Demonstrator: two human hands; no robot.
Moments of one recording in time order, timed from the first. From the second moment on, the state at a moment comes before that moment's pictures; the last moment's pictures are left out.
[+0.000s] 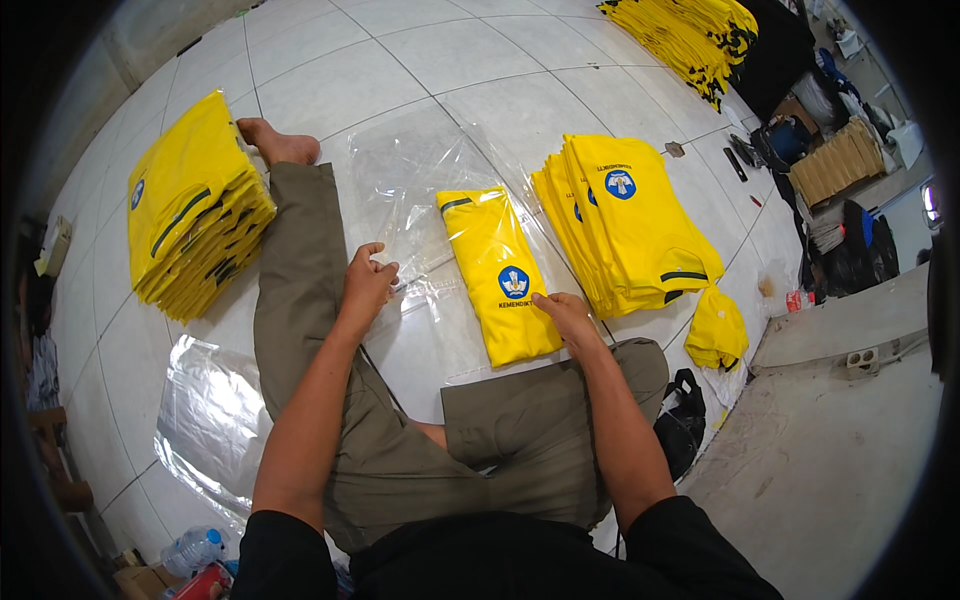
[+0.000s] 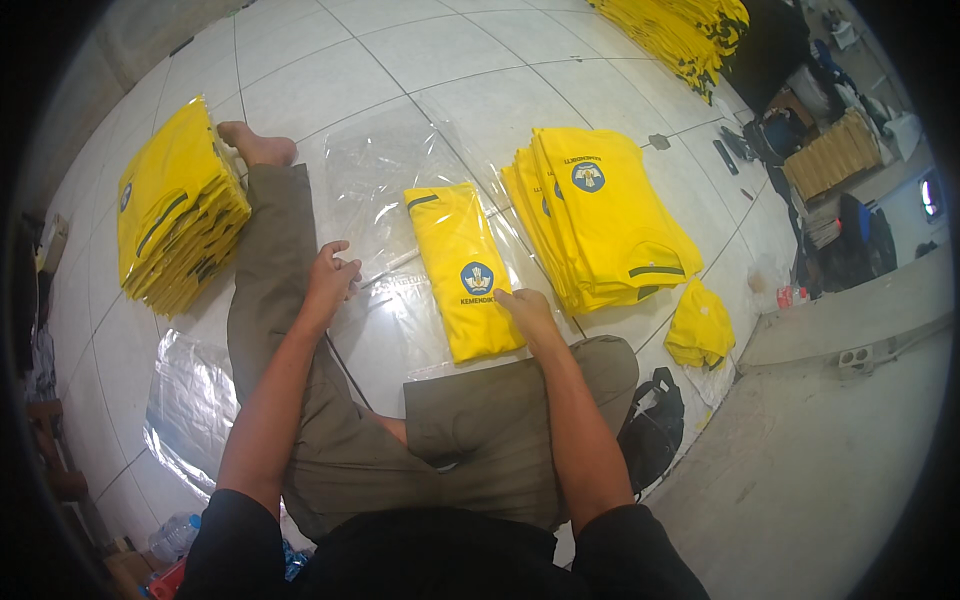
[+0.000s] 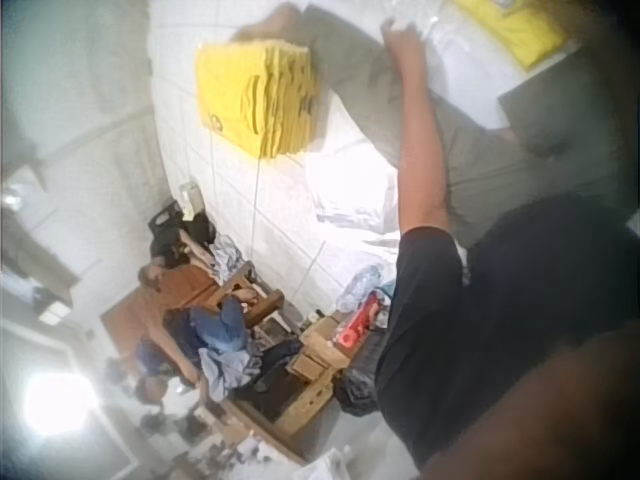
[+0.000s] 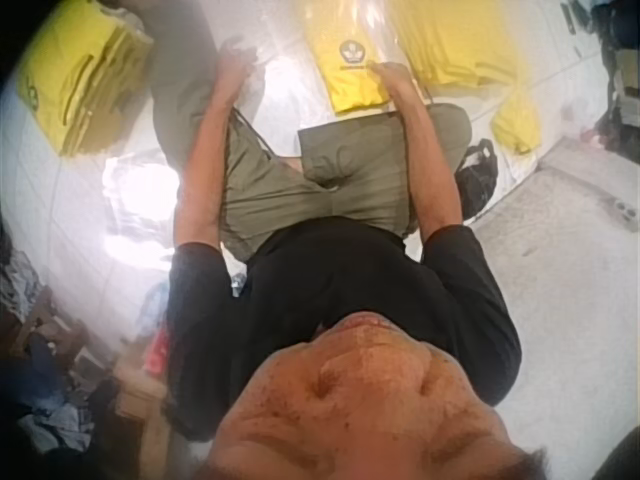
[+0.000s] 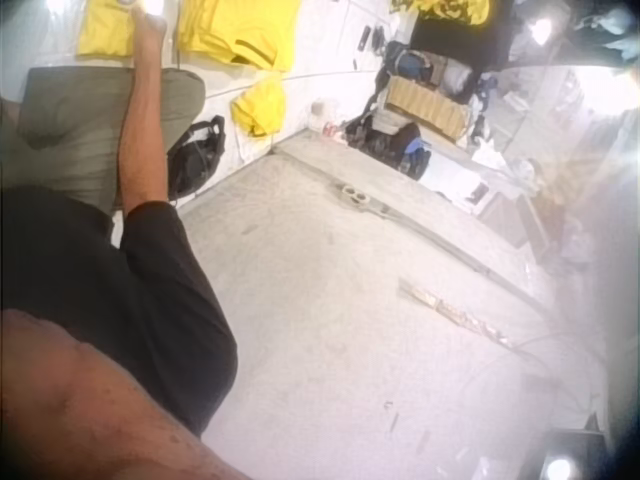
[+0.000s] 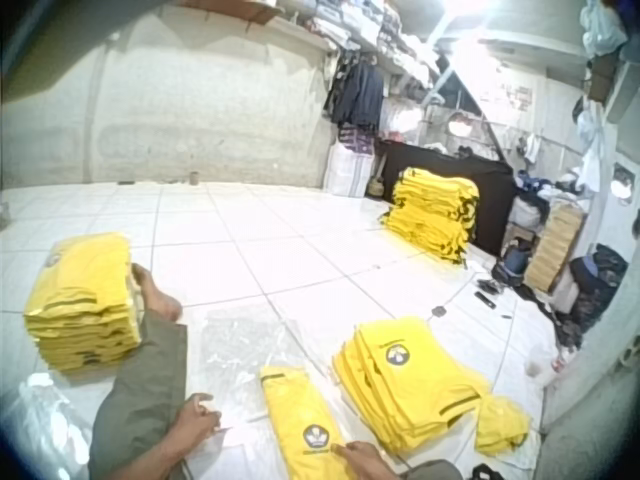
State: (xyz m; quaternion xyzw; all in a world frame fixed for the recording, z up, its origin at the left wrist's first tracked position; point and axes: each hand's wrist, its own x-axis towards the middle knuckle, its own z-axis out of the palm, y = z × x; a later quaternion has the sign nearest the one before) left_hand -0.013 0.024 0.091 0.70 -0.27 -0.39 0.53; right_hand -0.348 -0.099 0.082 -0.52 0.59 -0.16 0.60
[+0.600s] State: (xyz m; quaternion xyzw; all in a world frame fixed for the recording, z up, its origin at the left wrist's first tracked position) left_hand -0.023 0.022 0.093 0.73 -0.32 -0.37 0.48; right_hand -0.301 -0.144 0.055 -0.16 0.31 -0.26 0.90
